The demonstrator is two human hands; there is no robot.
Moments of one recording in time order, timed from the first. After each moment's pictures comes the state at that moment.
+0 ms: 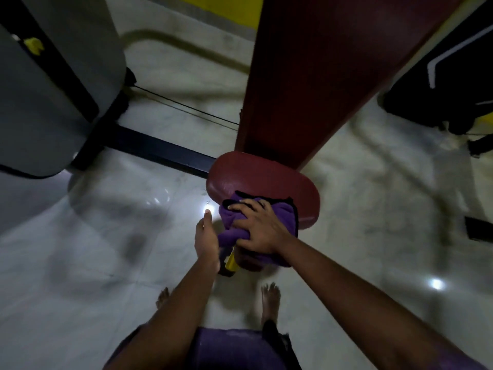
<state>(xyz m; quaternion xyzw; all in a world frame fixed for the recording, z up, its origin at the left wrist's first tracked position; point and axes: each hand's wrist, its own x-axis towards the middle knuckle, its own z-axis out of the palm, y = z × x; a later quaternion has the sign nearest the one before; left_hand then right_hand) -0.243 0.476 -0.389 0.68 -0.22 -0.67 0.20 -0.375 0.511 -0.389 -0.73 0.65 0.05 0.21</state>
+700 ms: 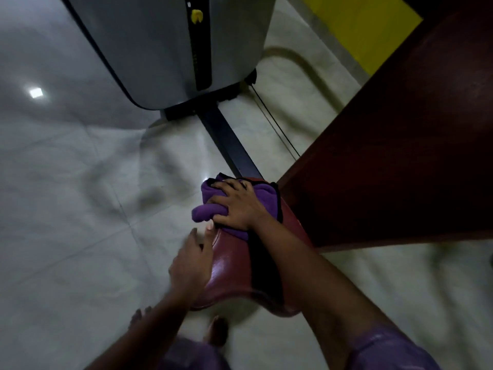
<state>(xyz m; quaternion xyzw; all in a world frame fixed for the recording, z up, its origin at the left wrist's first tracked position) -0.324 0.505 -0.402 0.86 -0.31 -0.39 0.11 -0.413 0.367 -0.436 -0.91 0.36 0.07 0.19</state>
